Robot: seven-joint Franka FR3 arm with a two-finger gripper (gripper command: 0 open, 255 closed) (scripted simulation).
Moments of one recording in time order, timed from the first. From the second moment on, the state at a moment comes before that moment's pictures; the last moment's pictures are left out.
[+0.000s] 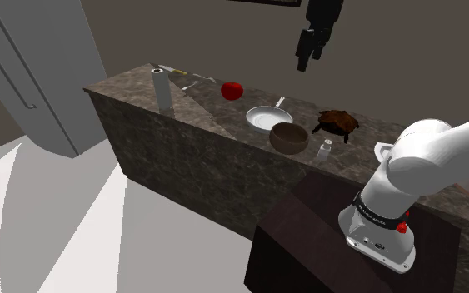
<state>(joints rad) 0.01 -0.74 0.06 -2.29 -0.08 1.61 -0.04</state>
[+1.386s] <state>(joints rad) -0.14 -0.79 -0.27 -2.82 -0.26 2.06 -0.29</state>
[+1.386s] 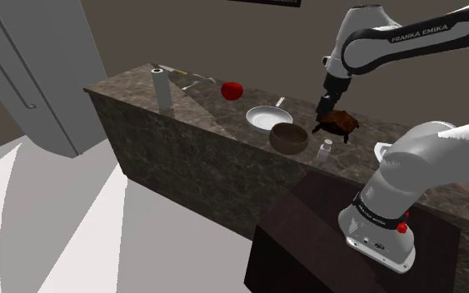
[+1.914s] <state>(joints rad) -0.23 -0.60 -0.45 -2.91 -0.36 2.33 -0.42</state>
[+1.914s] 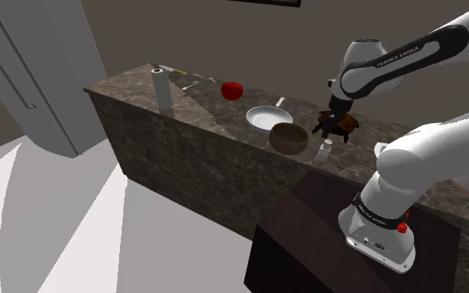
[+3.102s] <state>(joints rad) -0.22 -0.42 -0.51 -2.95 -0.38 2.55 -0.44</state>
